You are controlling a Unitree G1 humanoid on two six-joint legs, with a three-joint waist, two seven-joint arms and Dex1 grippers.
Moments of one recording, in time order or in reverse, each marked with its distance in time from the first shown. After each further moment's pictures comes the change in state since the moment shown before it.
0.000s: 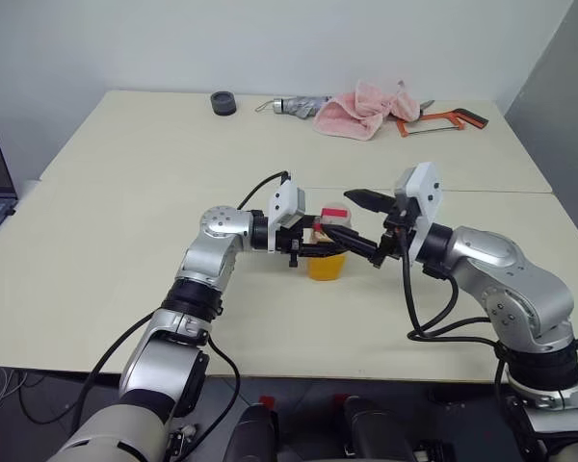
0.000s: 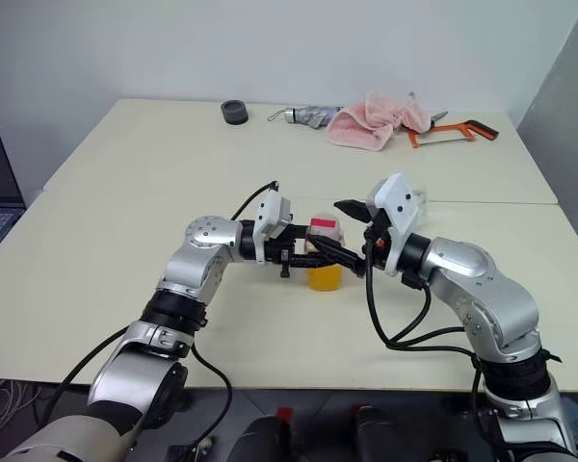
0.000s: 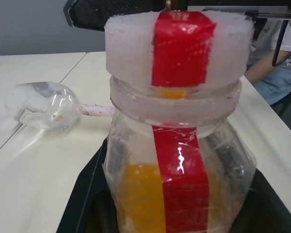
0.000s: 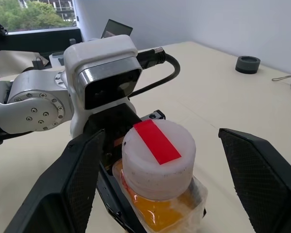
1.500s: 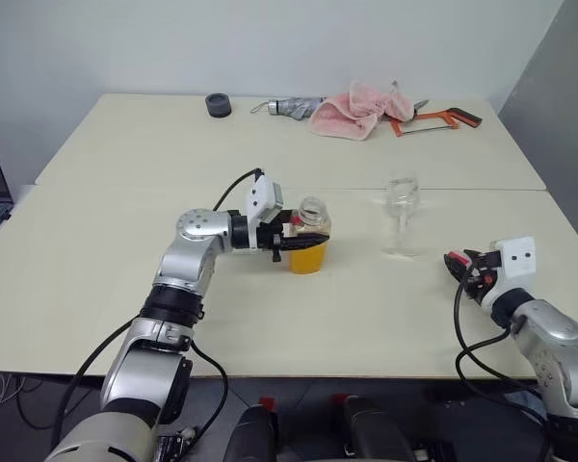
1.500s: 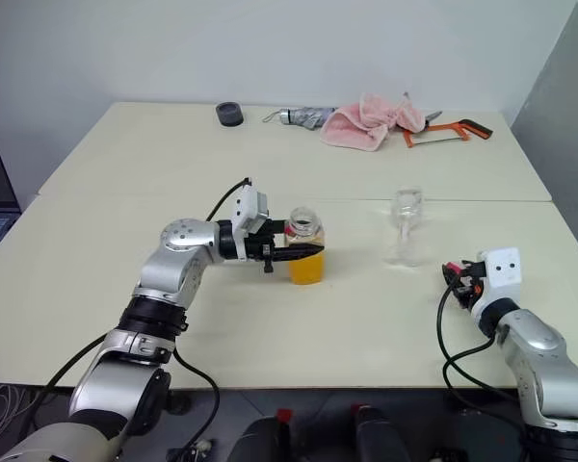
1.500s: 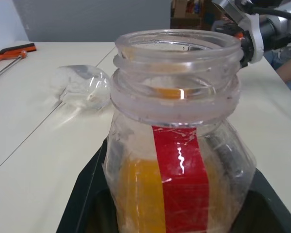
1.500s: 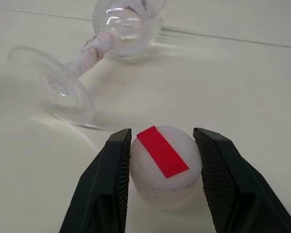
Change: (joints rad) left arm 0.053 0.094 0.067 -0.061 -0.022 0.057 0.115; right arm 0.476 0.004 -0.325 0.172 -0.214 -0.168 -0.249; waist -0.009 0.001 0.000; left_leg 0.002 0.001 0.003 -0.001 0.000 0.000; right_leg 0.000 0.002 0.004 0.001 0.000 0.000
